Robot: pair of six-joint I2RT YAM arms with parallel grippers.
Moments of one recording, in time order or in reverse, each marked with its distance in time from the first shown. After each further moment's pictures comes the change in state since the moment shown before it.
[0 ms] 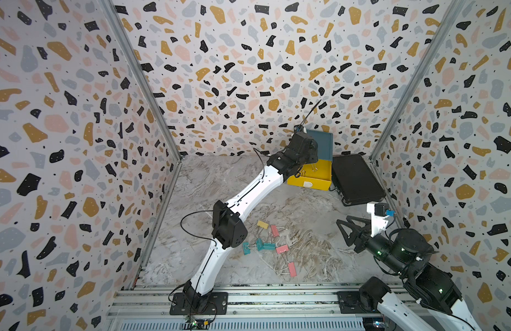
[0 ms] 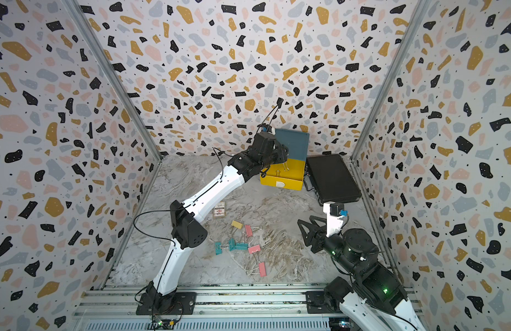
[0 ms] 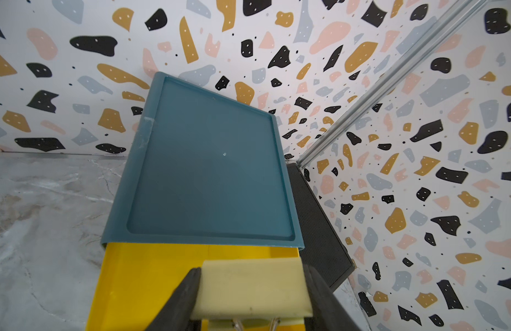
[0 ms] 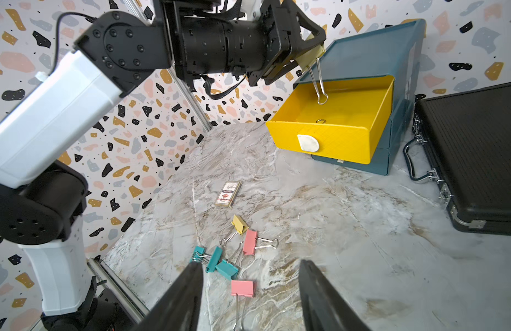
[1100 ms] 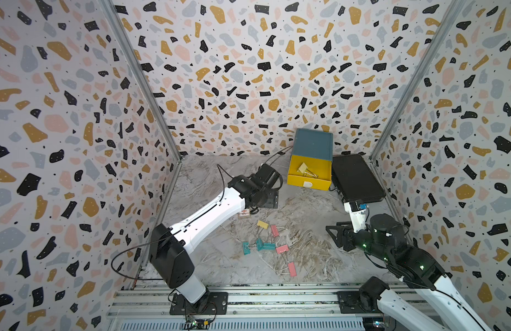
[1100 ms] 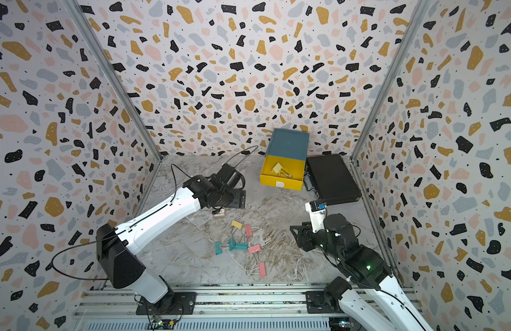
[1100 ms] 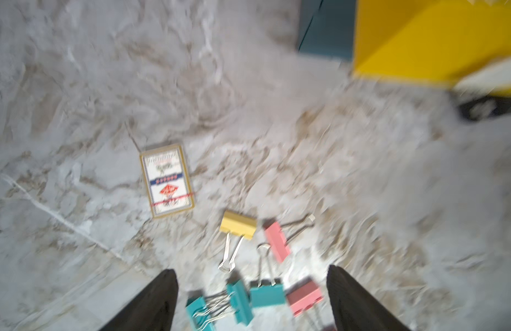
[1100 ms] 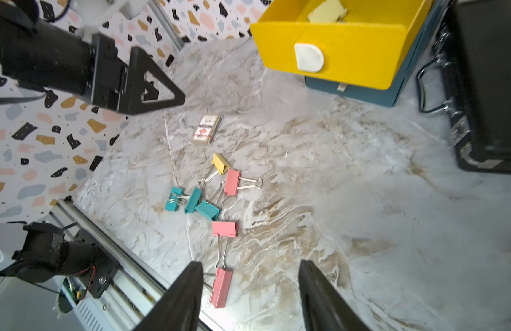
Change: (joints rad) left arm 0.040 -0.721 -1.025 -0.383 -0.025 0.104; right arm 0.000 0.227 0.047 -0.167 -0.087 -0.050
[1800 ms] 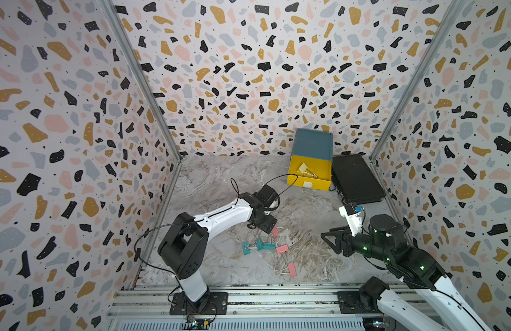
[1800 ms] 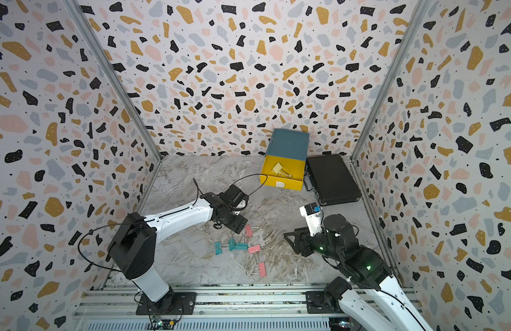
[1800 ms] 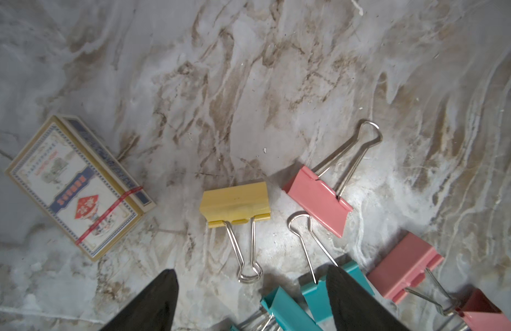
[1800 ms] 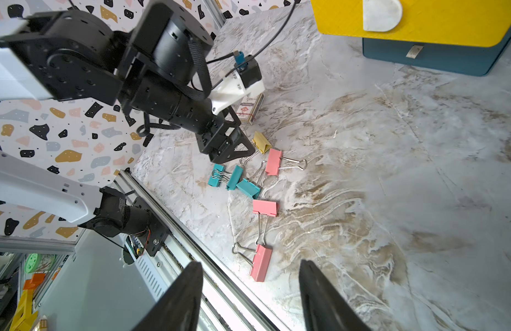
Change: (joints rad) left arm 0.027 0.124 -0.265 0.224 0.142 0.421; right arm 0.000 -0.011 0.000 -0.004 -0.183 0.043
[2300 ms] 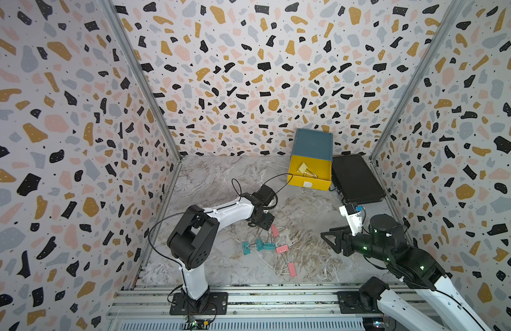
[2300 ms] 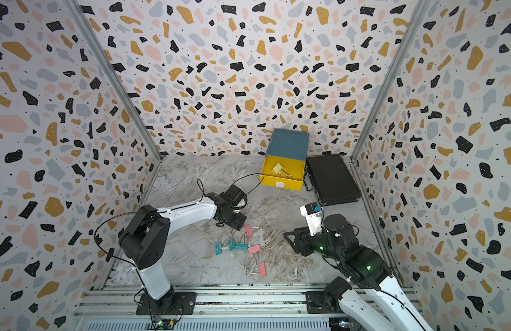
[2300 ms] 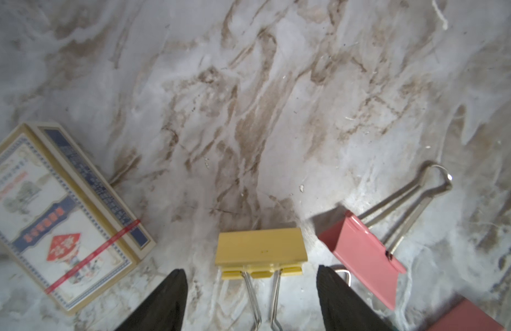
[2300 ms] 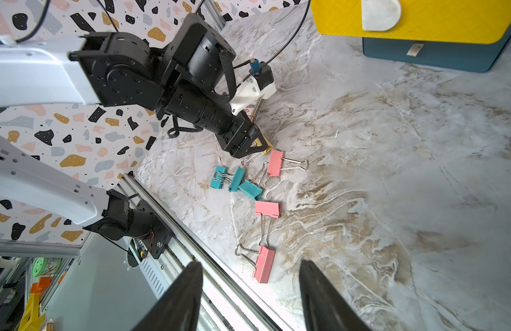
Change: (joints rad) left arm 0.051 0.104 -0.016 0.120 0.013 -0.031; right arm 0.000 0.000 0.000 0.007 -0.001 0.019
